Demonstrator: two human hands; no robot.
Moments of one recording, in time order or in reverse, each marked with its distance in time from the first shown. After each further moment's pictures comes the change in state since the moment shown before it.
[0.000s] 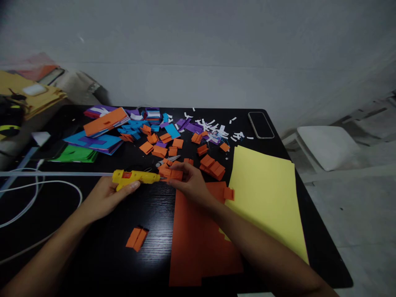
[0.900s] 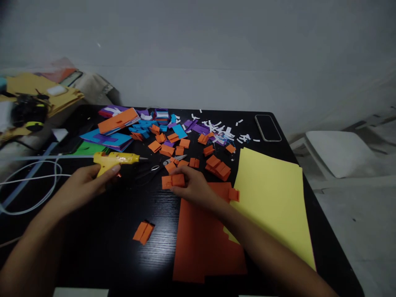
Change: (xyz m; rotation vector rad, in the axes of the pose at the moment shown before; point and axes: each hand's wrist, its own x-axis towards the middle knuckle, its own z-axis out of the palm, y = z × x) left_hand -0.017 0.000 -0.050 0.177 0.174 -0.395; right_hand -0.007 -0.014 -0.001 -0.411 -0.157 -0.056
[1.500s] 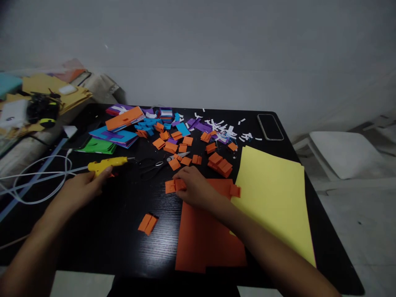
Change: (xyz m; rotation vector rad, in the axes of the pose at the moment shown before) left_hand -0.013 -0.031 -0.007 0.288 0.059 -0.240; right_hand -0.008 -0.010 0.000 -0.605 -0.124 -0.224
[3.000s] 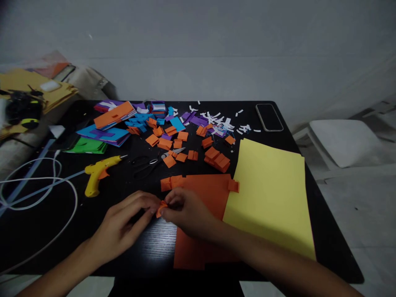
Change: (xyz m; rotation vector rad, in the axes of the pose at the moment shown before) left_hand -0.086 0.066 0.062 -0.489 -0.136 0.996; right_hand -0.041 -0.039 0.036 1.068 -0.007 0.503
